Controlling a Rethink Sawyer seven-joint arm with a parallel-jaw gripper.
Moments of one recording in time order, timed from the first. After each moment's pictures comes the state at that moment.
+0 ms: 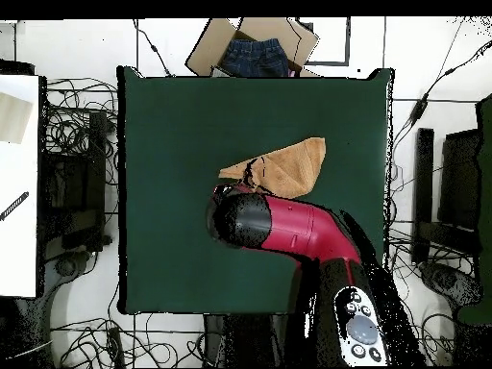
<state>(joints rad) -0.30 -0.88 0.10 1.86 -0.02 0.50 1.70</state>
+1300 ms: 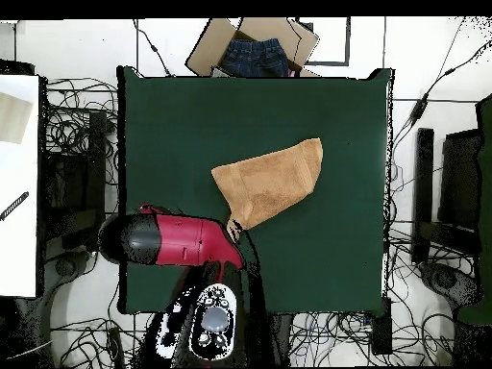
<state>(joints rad) 0.12 -0.75 -0.08 1.86 0.18 0.47 1.97</state>
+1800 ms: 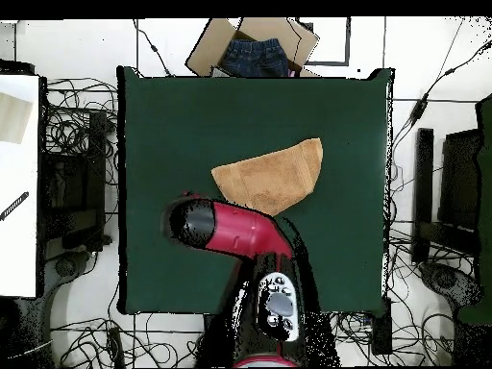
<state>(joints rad) -0.06 -0.72 -0.06 1.85 0.18 0.44 1.98</state>
